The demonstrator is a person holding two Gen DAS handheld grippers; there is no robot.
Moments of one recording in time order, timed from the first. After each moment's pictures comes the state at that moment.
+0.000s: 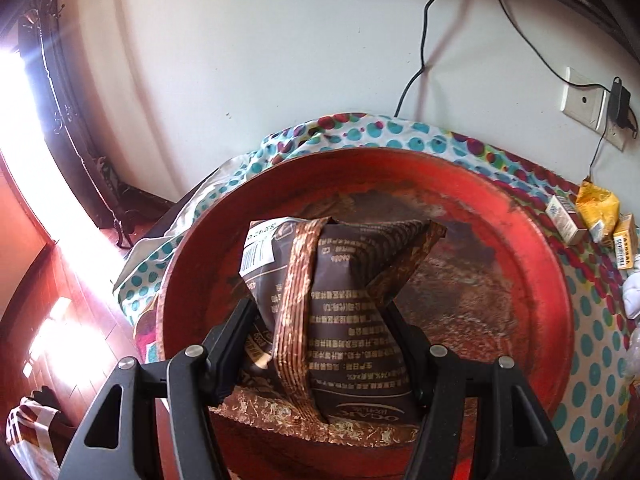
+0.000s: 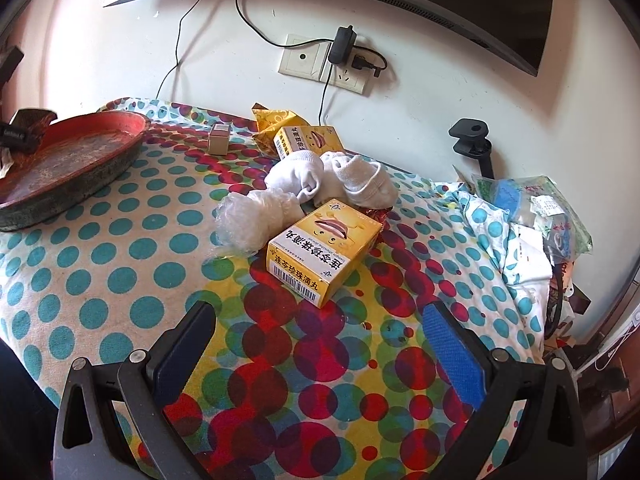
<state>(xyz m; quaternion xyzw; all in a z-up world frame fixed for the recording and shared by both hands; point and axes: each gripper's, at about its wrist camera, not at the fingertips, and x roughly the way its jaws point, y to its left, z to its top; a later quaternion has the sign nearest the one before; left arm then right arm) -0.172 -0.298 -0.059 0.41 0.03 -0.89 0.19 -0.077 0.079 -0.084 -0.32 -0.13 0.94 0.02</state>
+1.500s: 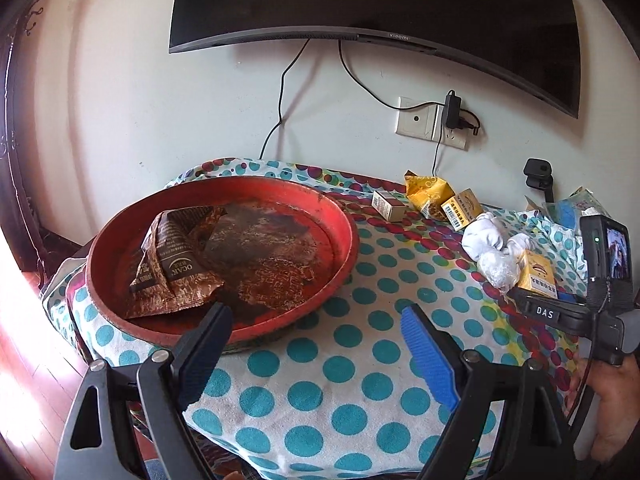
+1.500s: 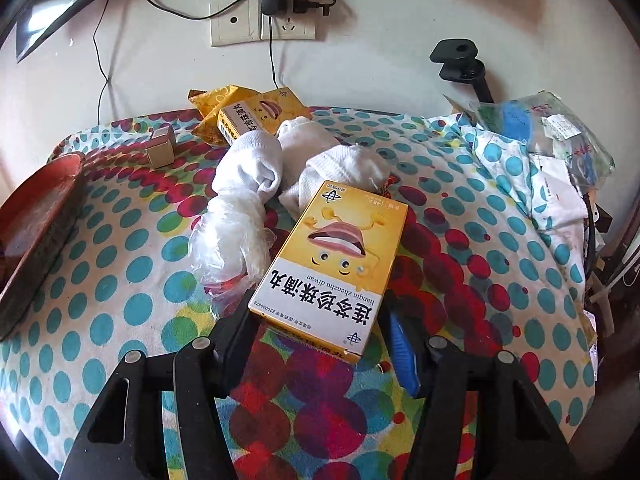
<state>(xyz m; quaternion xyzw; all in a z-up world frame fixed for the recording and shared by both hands) -0.043 -0.180 -0.046 0.29 0.04 -0.96 0.01 -0.144 0.103 -0.095 -0.40 0.00 0.92 0.06</state>
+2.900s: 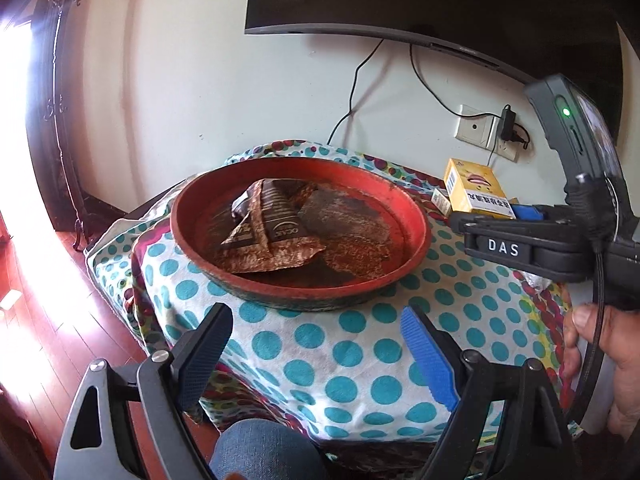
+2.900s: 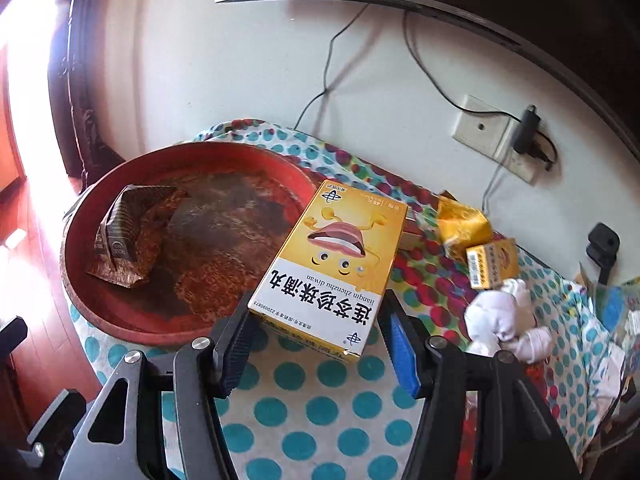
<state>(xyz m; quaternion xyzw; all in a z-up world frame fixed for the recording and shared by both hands) -0.001 -0.238 -0.044 0.31 0.08 -0.94 0.09 -0.142 -0.107 -0.027 -0.34 -0.17 0.91 -0.16</state>
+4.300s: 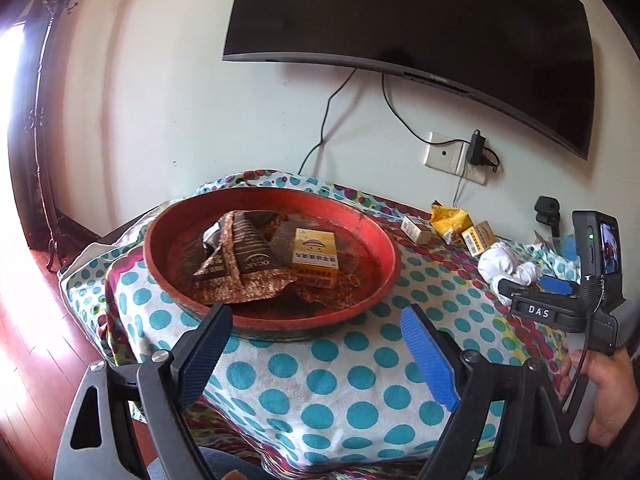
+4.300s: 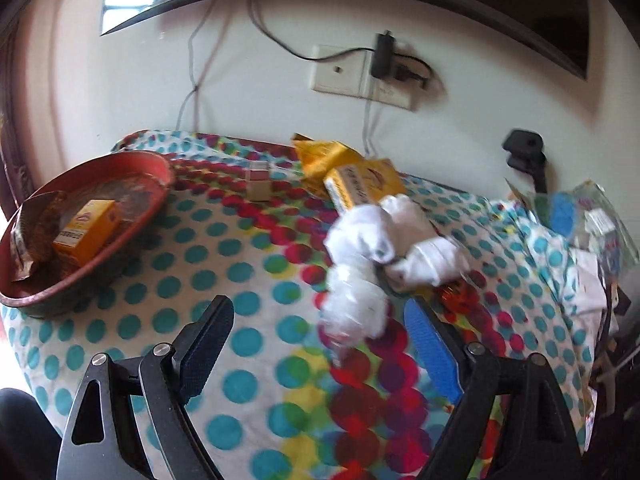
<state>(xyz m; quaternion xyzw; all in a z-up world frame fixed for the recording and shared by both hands) 0.002 -0.226 -0.038 0.25 0.08 -0.96 0.03 -0.143 0.058 -0.063 -0.33 -0.07 0.94 -0.02</state>
